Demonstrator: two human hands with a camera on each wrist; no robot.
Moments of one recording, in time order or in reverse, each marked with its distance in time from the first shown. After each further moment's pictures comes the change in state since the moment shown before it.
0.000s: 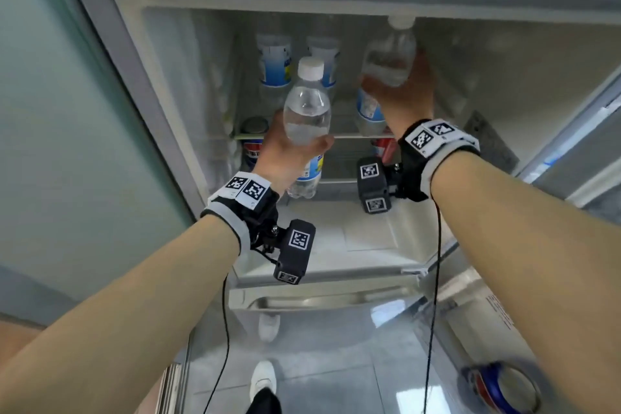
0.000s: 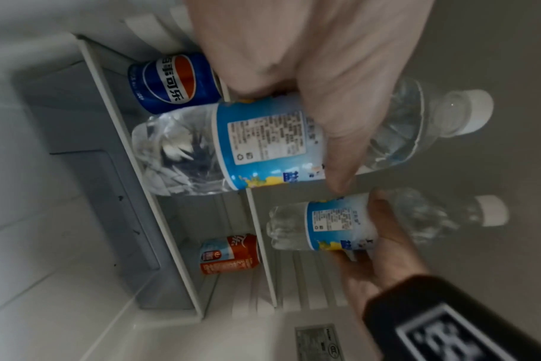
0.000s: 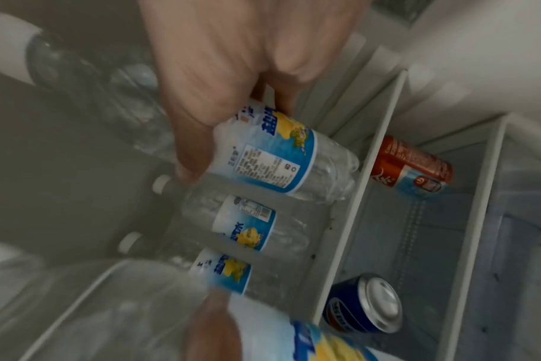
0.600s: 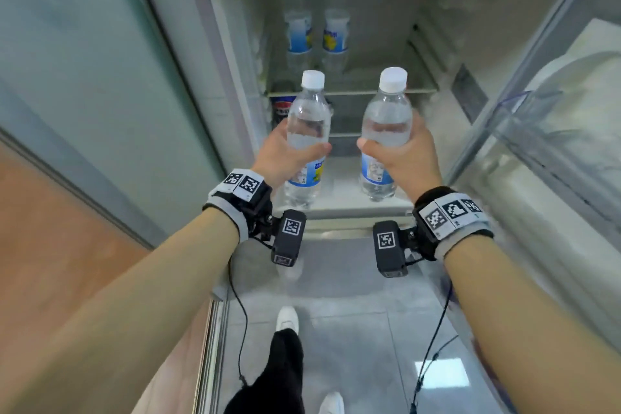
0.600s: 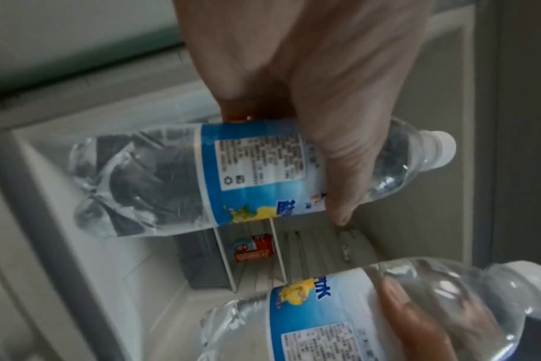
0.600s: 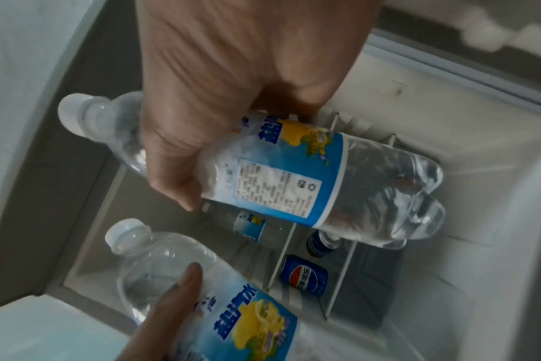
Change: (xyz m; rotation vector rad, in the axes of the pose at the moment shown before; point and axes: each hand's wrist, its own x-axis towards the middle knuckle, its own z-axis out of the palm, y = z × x) left_hand -0.166 0.049 -0.042 0.159 -0.069 -0.159; right_hand -0.197 -0.023 -0.083 0.122 -0.214 0.192
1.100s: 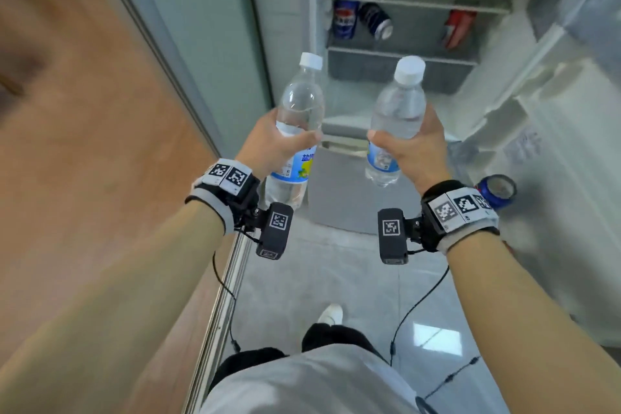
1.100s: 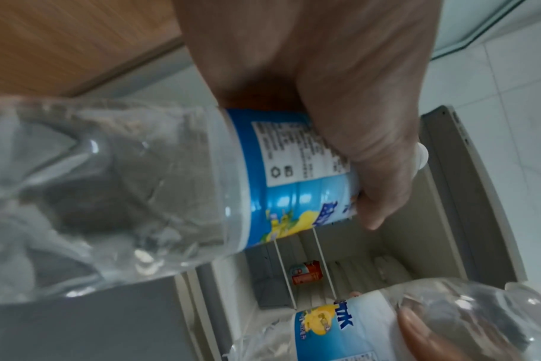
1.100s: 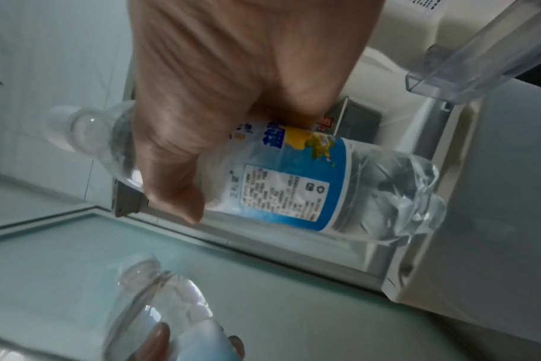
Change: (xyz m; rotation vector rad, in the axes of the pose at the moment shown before) left_hand -0.219 -0.058 -0.030 0.064 0.154 -0.182; right_hand -0.172 0.025 -0.004 0.016 -0.233 0.052
